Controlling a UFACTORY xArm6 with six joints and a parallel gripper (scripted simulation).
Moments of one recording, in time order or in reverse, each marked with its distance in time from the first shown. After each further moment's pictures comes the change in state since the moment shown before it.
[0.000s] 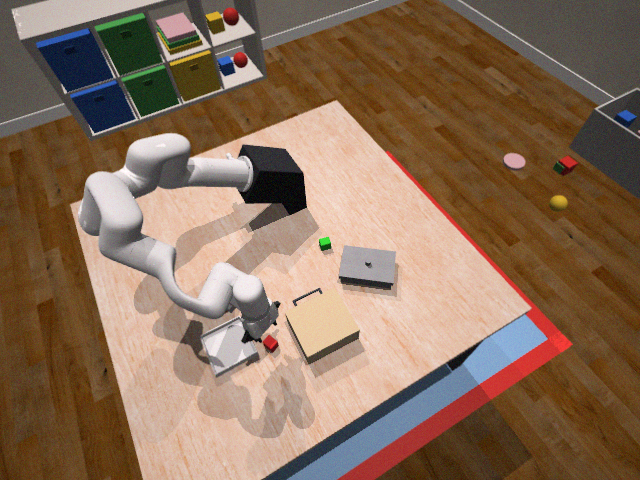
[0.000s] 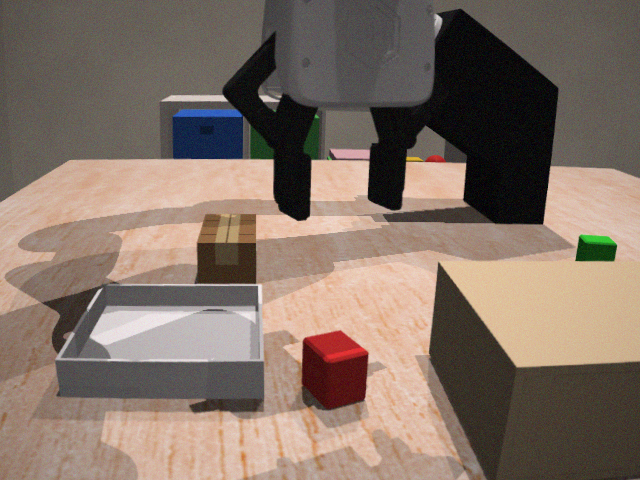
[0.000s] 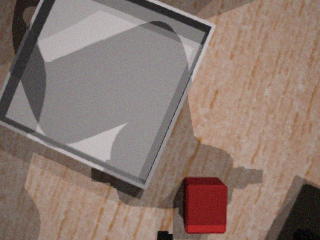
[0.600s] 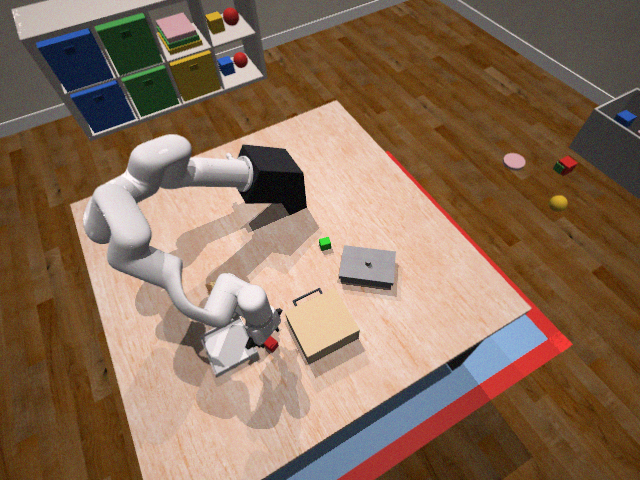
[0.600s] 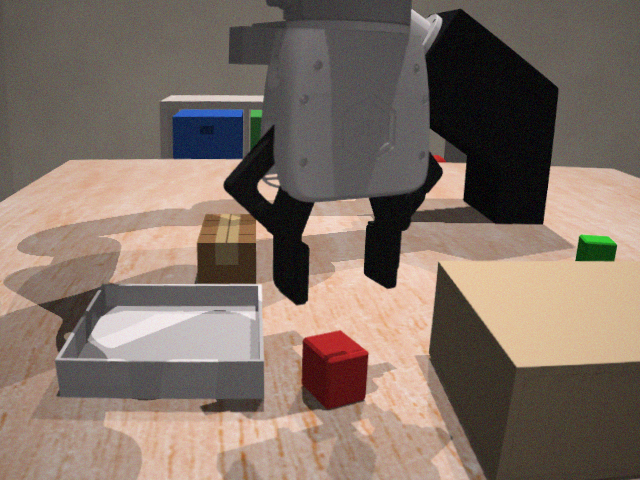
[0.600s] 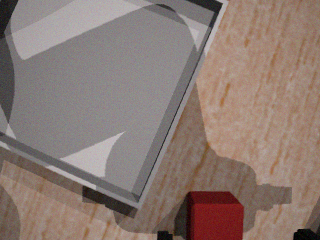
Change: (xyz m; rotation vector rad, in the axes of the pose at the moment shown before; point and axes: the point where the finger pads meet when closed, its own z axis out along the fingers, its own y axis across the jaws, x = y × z) arm 0.000 0.001 0.055 0.000 0.000 0.000
